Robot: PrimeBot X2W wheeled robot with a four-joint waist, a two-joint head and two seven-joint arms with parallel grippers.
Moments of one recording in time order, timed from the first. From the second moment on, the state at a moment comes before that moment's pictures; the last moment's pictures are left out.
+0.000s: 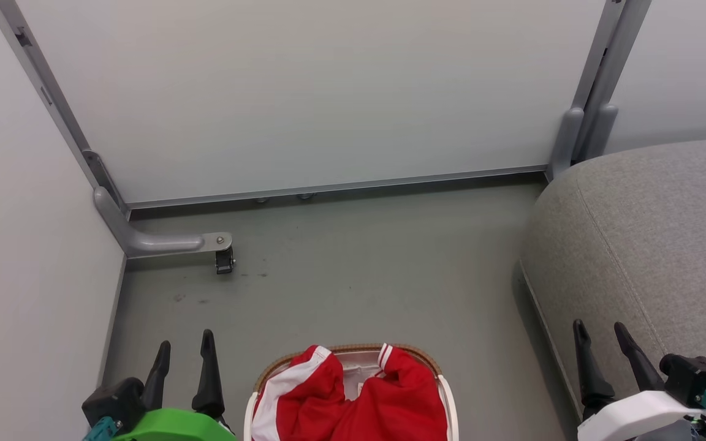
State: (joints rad) left arm 0.03 0.04 -0.11 0.27 -0.46 -0.04 -0.19; right arm 0.05 -0.04 -0.06 0.20 0.33 0.13 -0.19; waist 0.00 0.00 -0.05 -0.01
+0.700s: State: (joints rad) left arm 0.04 0.05 -0.14 0.31 -0.33 -0.03 -0.23; right arm 0.07 -0.05 -0.05 0.19 0.16 0.13 -0.23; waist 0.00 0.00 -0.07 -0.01
